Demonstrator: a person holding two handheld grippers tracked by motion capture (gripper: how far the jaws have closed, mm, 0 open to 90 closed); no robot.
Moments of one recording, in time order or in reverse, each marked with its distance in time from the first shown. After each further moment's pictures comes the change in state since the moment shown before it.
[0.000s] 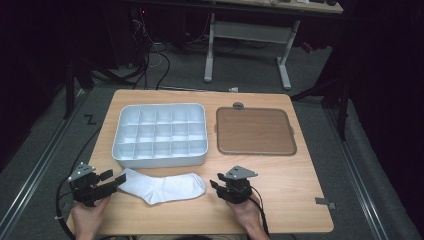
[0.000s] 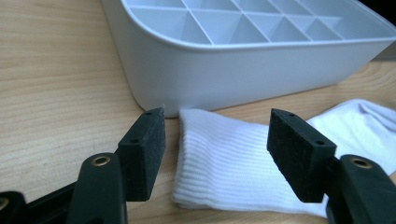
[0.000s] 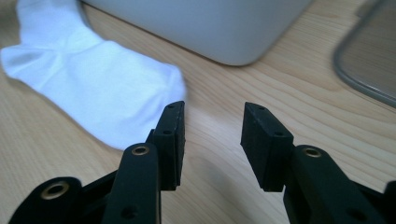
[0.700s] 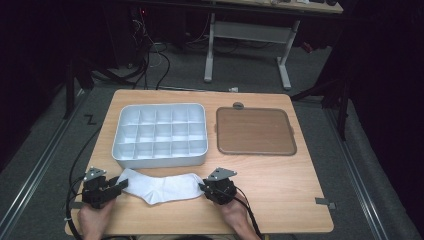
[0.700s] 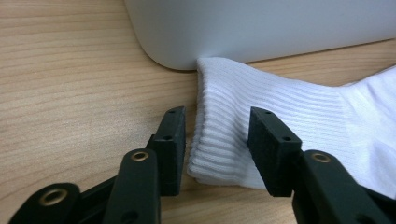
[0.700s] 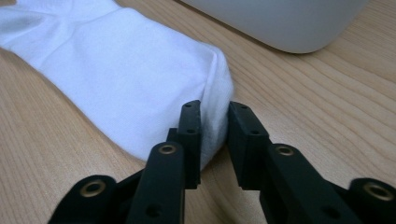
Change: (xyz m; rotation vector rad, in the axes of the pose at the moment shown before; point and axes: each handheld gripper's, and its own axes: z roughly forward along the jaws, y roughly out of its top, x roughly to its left) left arm 0.013 -0.025 0.017 0.074 0.104 0.052; right arm 0.019 0.002 0.036 0.095 0.034 -0.063
